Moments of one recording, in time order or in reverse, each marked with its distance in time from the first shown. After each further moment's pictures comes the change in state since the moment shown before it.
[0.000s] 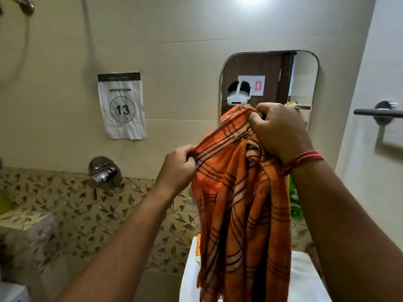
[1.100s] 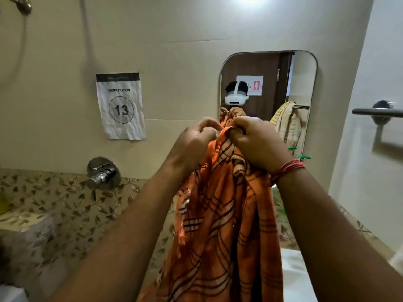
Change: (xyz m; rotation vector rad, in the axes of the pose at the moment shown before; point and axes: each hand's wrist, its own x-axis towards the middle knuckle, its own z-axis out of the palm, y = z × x) left_hand 0.018 0.060 -0.012 -0.289 -0.144 0.025; right_hand -0.012 -0.015 0.025 0.077 -0.184 -0.109
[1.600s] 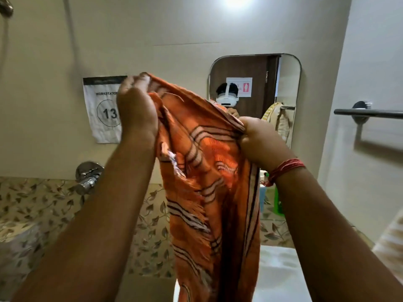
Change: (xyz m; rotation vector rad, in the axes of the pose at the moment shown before) left_hand 0.043 0.043 -0.053 -0.644 0.727 0.031; right_hand -0.009 0.005 -0.025 -0.070 -0.031 0.117
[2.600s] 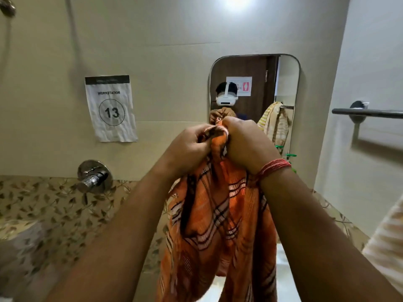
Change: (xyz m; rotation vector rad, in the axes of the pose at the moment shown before) left_hand -0.064 -0.045 -0.018 0.654 -0.928 0.137; right_hand -0.007 -0.022 0.014 -0.103 0.066 -0.161
